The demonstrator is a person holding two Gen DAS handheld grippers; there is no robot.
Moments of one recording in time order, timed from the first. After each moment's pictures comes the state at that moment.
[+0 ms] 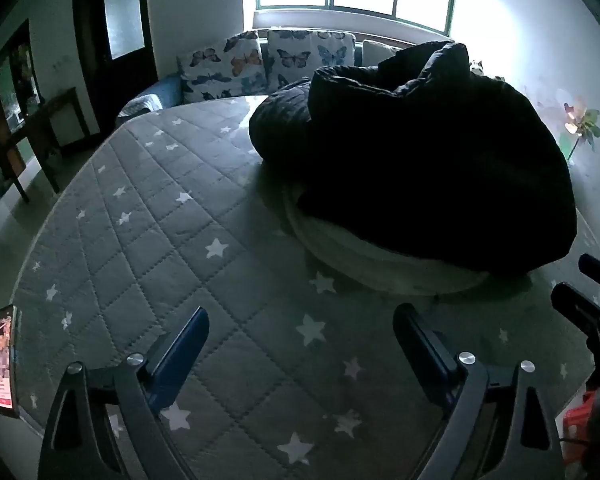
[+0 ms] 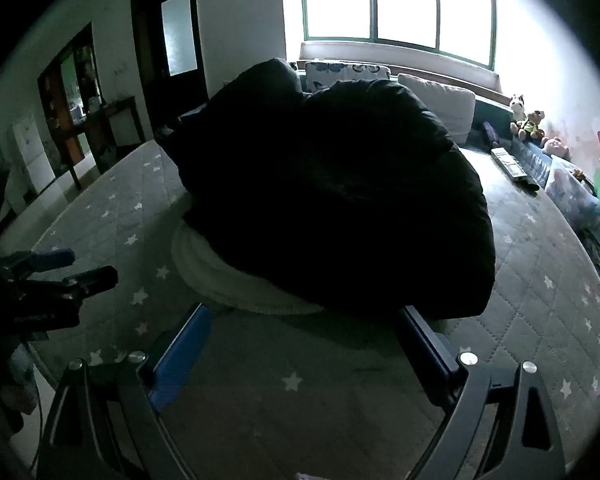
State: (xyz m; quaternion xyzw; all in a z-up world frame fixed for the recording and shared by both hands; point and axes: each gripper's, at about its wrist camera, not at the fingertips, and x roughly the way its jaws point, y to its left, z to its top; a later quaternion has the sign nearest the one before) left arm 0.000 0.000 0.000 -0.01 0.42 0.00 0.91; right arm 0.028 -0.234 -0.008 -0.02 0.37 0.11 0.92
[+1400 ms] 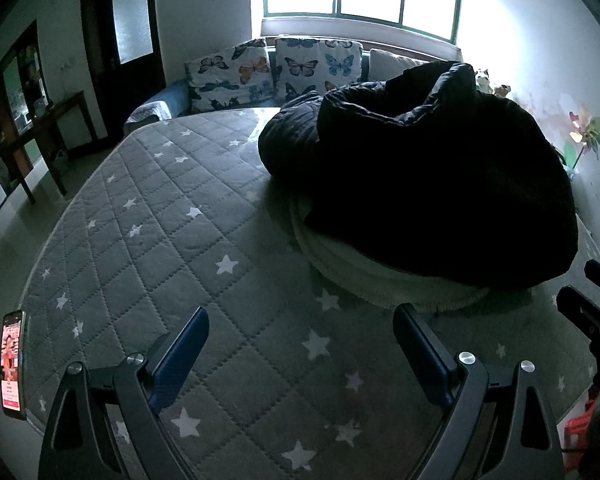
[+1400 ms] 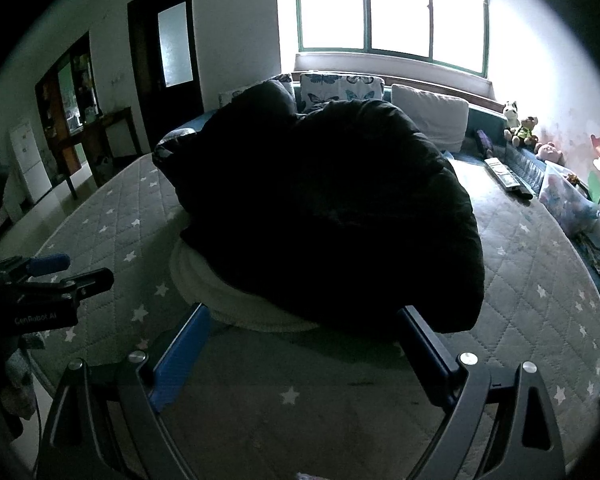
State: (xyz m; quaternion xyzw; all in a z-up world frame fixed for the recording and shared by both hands) left arm 0.002 0.000 0.012 -0.01 0.42 0.01 0.91; right arm 0.031 -0.234 0.000 -0.02 0.35 0.11 0.93
